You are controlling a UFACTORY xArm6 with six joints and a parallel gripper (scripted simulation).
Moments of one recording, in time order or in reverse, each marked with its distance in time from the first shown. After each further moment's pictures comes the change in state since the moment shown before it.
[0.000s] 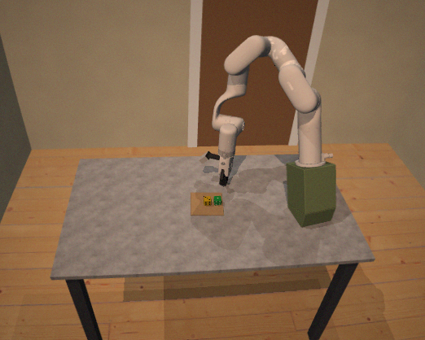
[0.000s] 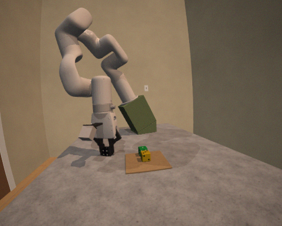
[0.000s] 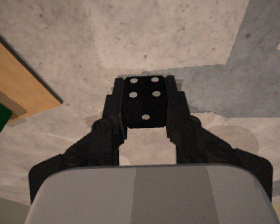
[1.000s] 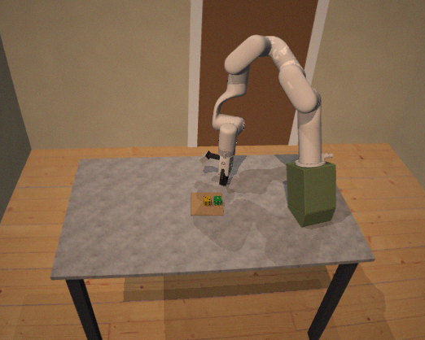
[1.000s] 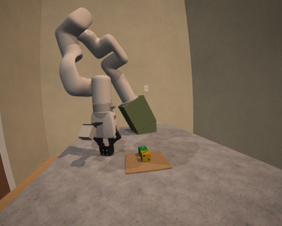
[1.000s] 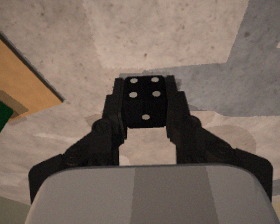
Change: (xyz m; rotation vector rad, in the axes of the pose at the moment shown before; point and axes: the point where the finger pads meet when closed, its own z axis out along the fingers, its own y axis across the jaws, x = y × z) arm 0.000 0.000 -0.002 0.000 0.000 0.000
